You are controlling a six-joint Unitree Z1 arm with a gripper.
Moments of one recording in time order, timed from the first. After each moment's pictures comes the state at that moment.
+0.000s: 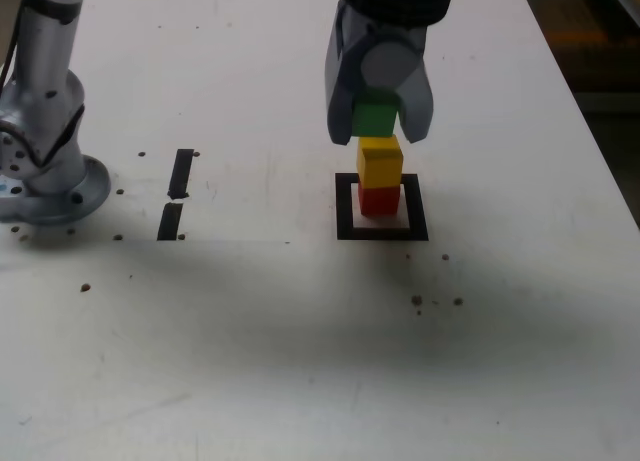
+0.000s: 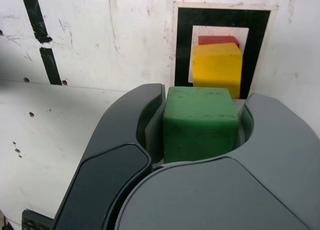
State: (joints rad) arm -0.14 2.01 -1.82 1.56 0.02 -0.15
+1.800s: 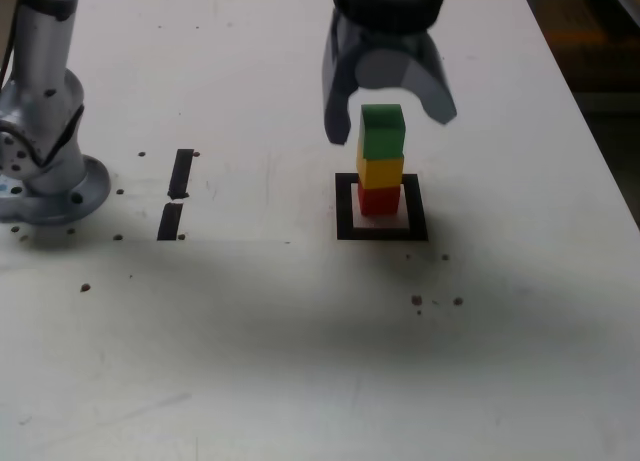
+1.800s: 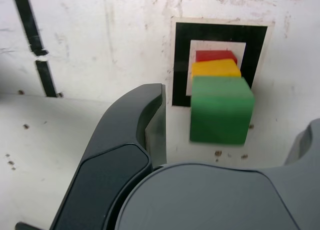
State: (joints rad) arm -0.12 1.96 -1.76 1.51 0.04 -0.14
